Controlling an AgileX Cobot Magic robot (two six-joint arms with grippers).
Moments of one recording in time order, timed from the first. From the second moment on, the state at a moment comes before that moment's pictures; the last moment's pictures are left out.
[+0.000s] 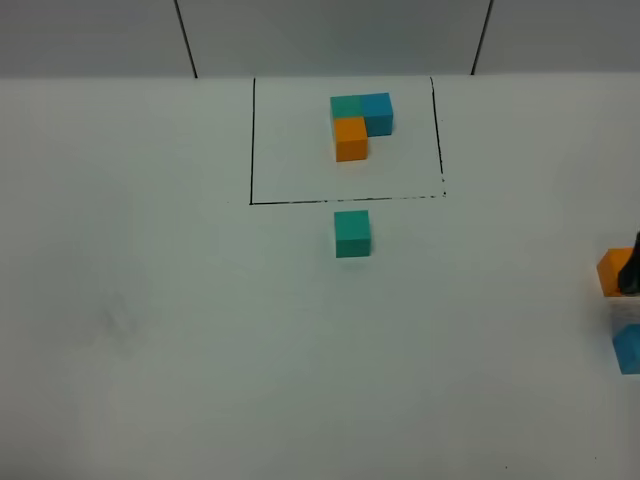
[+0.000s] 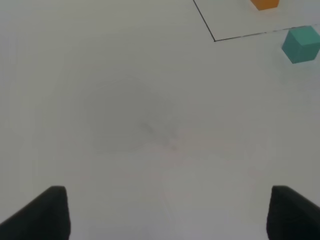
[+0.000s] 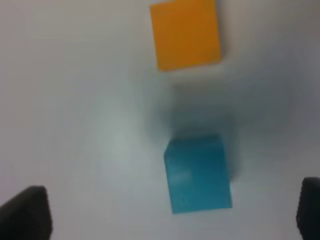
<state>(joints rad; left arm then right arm) -0.02 -0.01 -0.51 -0.19 1.06 0.16 -0.21 1.35 -0.76 0.16 0.74 -0.09</state>
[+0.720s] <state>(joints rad) -0.02 -0.01 -0.51 -0.19 1.06 0.16 -0.21 1.85 -0.98 0.14 0.64 -0.18</state>
